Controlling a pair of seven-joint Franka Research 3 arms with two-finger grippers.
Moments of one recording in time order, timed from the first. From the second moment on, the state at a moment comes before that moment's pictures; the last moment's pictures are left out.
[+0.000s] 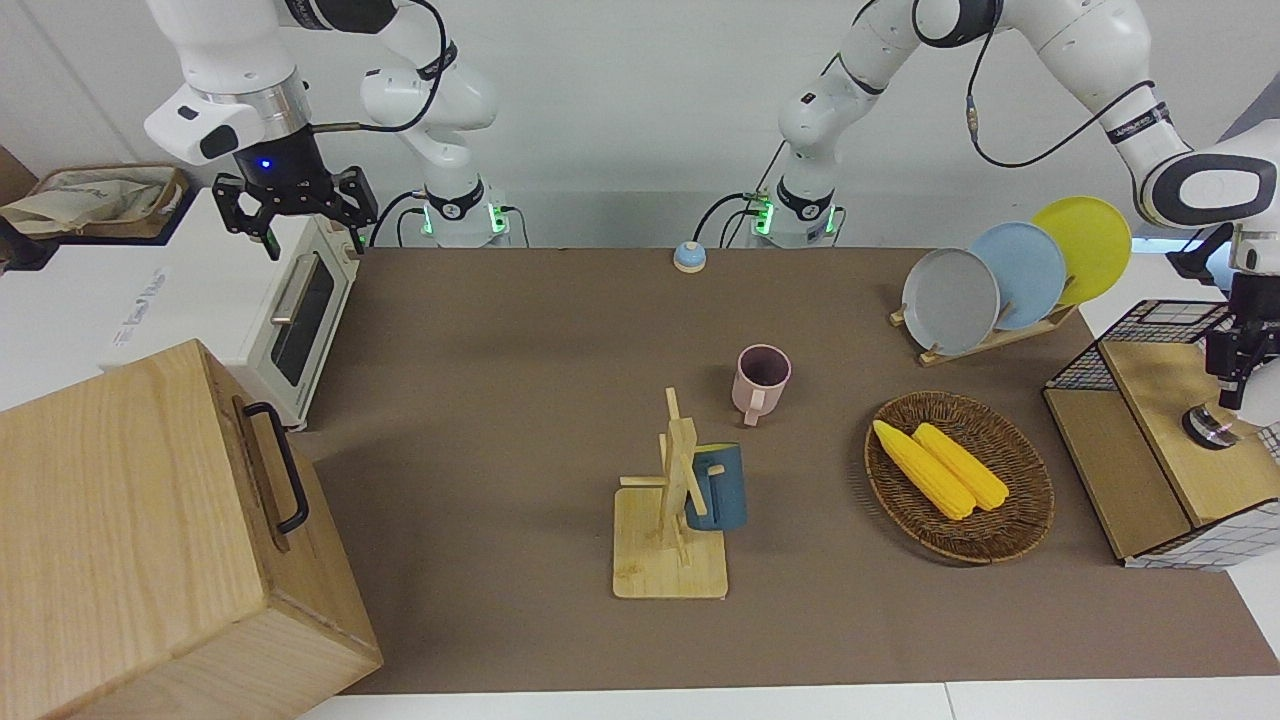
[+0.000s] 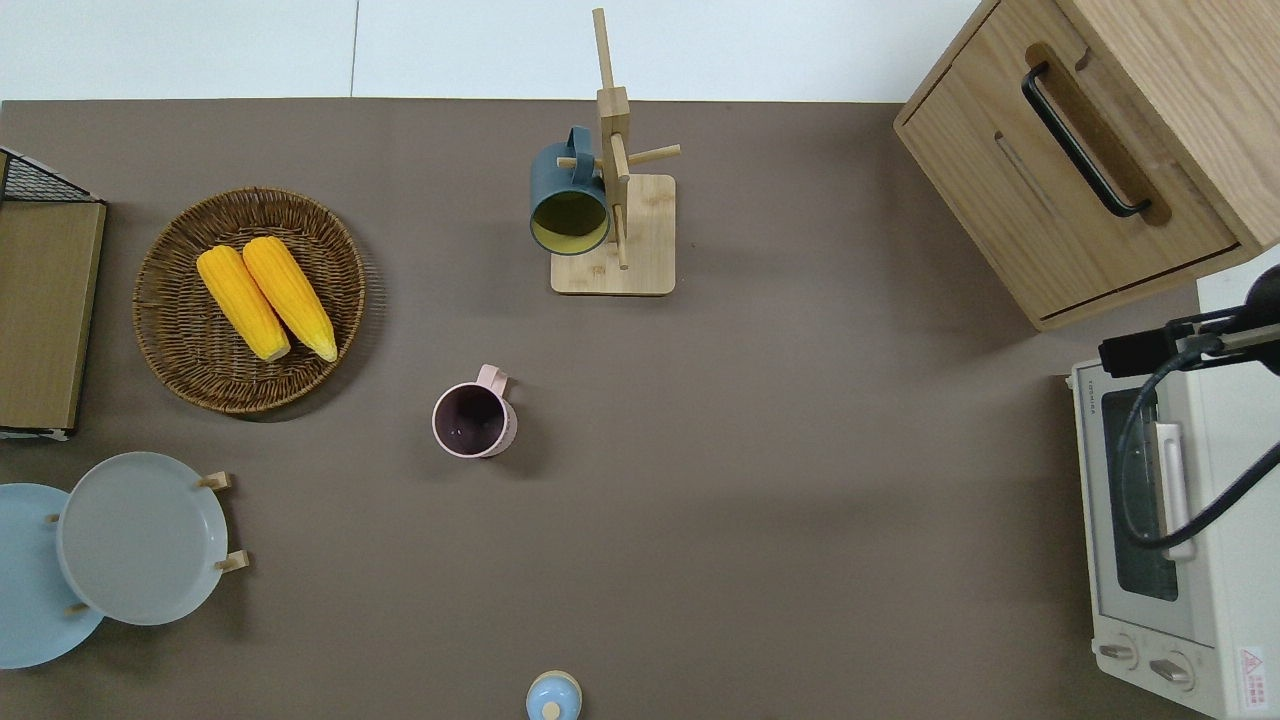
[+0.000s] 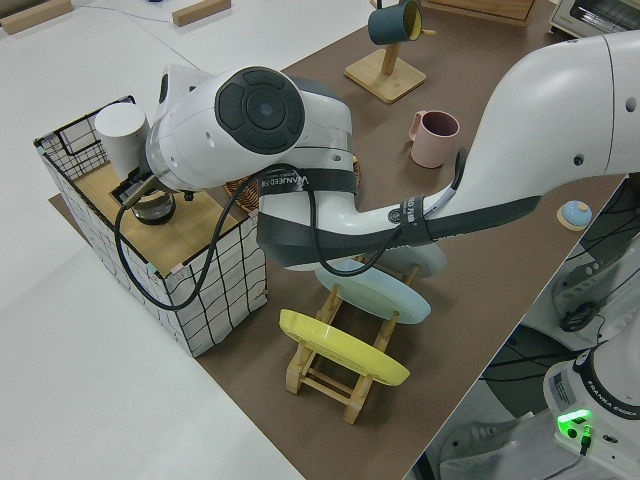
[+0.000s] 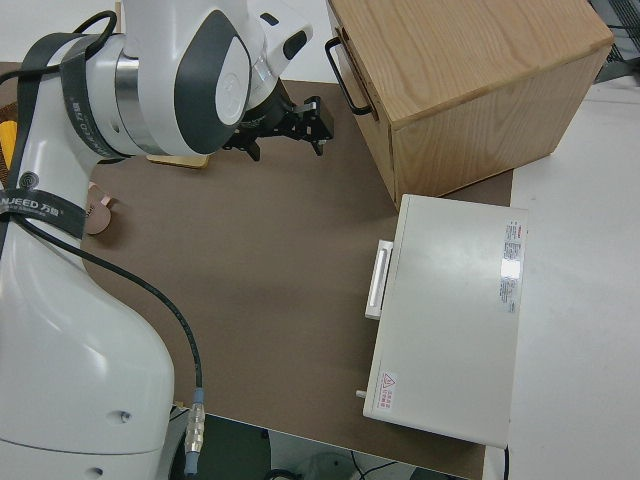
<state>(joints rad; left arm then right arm) 0.68 0.36 -0.17 -1.63 -0.58 2.57 0.85 -0.08 -0.01 0.10 -1.54 -0.06 1.57 -0.13</state>
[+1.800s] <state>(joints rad) 0.68 0.37 -0.16 -1.44 -0.18 2.17 0.61 -0.08 -0.01 0.10 -1.54 -0.06 1.57 -0.13</state>
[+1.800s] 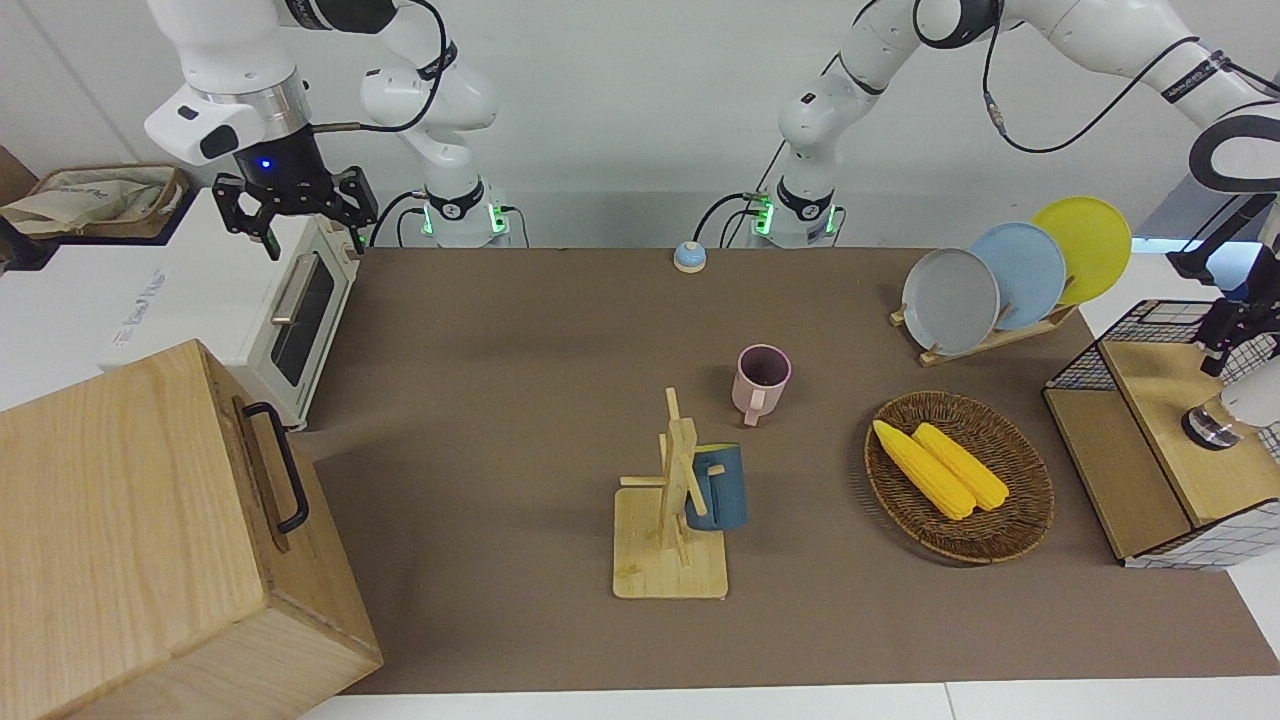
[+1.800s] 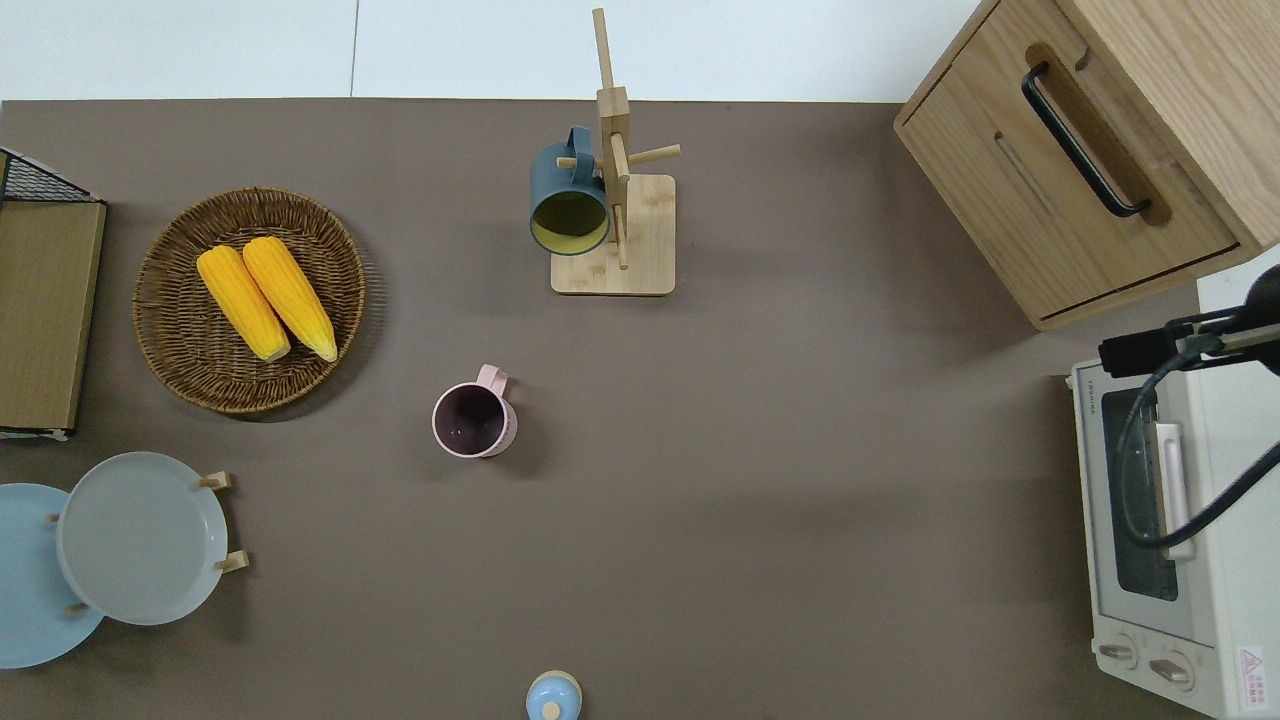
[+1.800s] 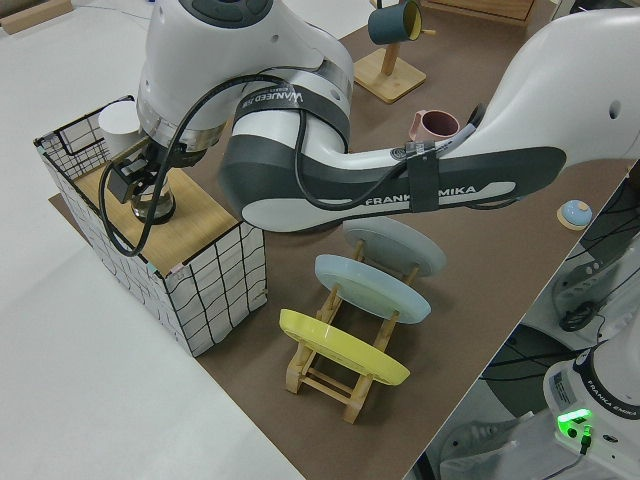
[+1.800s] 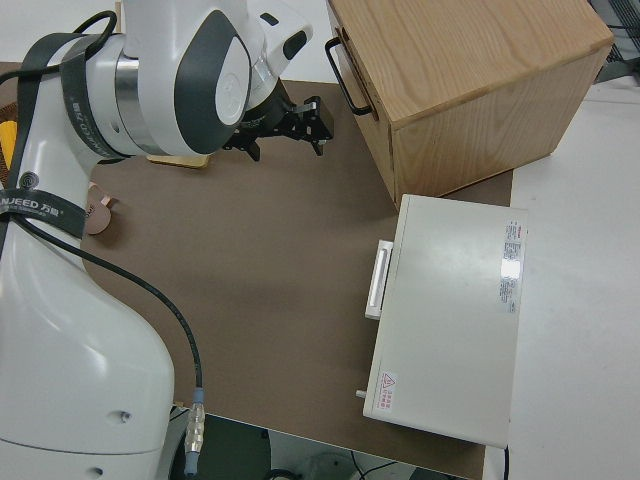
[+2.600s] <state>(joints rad) 0.68 0.23 -0.18 -1.41 -0.05 1.80 0.48 -0.08 -0.01 0.10 -1.54 -0.06 1.57 -0.13</state>
